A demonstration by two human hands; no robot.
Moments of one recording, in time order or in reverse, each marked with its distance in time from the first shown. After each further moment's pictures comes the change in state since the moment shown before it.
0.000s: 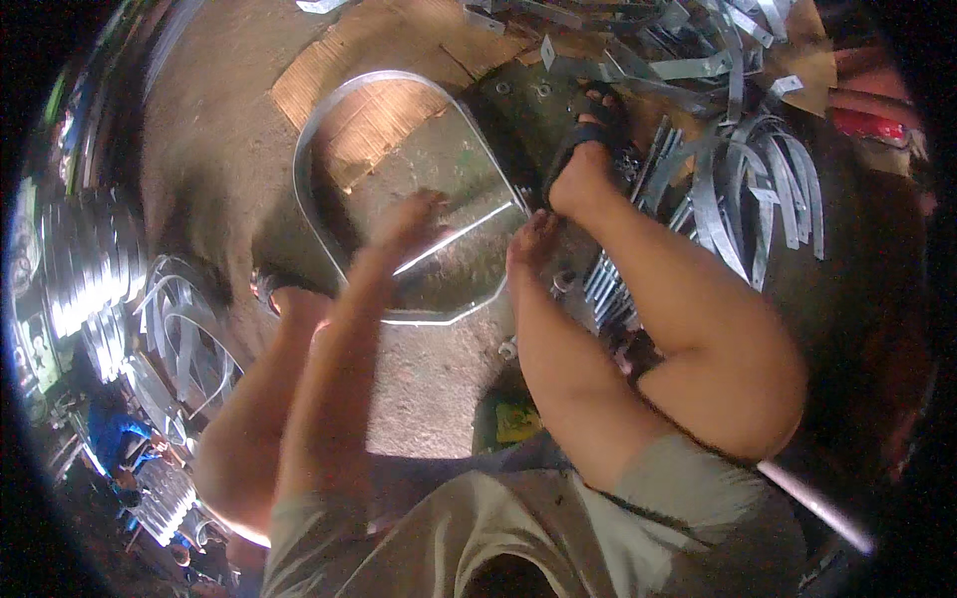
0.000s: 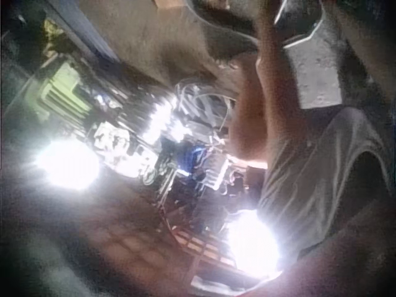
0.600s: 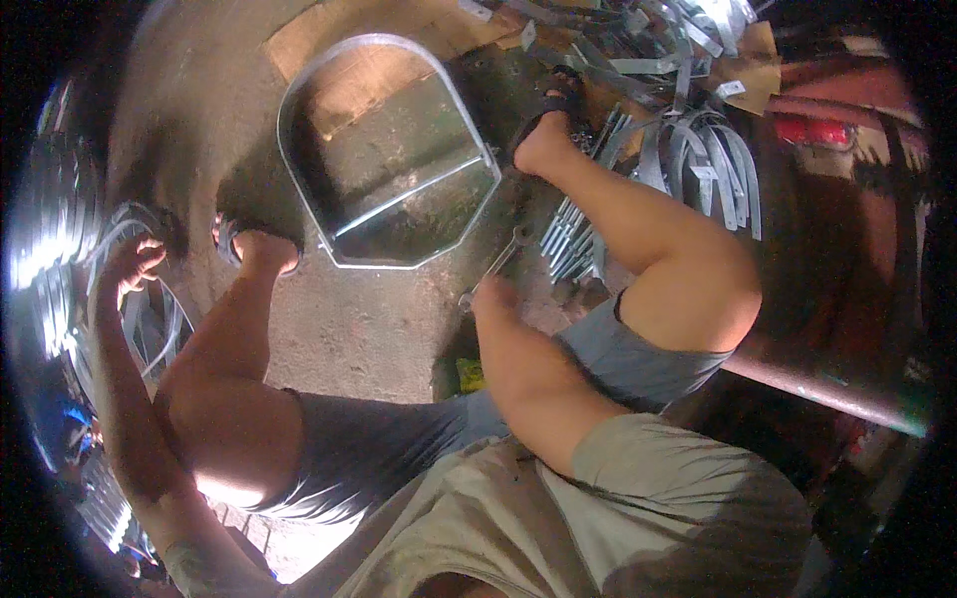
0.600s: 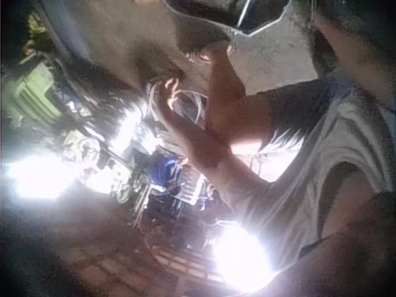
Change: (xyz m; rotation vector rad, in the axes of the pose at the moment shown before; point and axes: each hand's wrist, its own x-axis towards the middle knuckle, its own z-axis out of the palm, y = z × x) left_hand -0.284 -0.169 -0.317 0.061 0.047 -0.771; right_hand -0.127 0.064 -0.132 -1.125 -0.895 -0.076
